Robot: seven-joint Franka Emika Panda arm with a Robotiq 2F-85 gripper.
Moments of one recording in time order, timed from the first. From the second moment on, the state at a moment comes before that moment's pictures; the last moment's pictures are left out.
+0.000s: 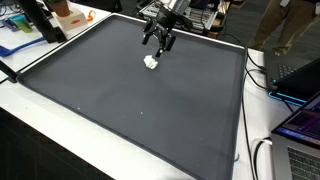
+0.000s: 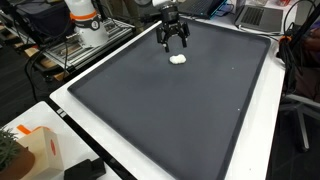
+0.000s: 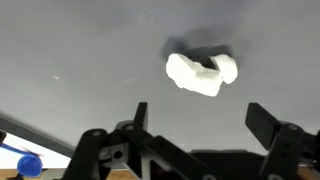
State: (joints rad) arm -1.60 -0.56 1.93 -2.63 -0.25 3.19 1.11
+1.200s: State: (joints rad) arm -2.04 0.01 2.17 -2.54 -0.14 2.80 0.35
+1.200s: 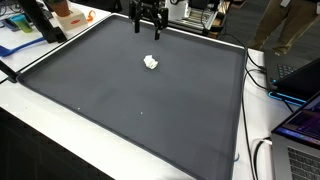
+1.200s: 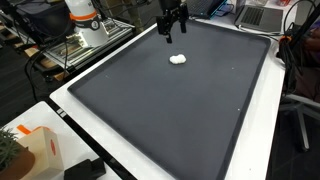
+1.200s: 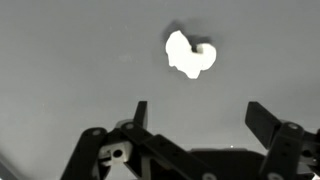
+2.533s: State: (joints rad) arm -1.32 -0.05 1.54 -2.30 -0.03 2.36 0.29
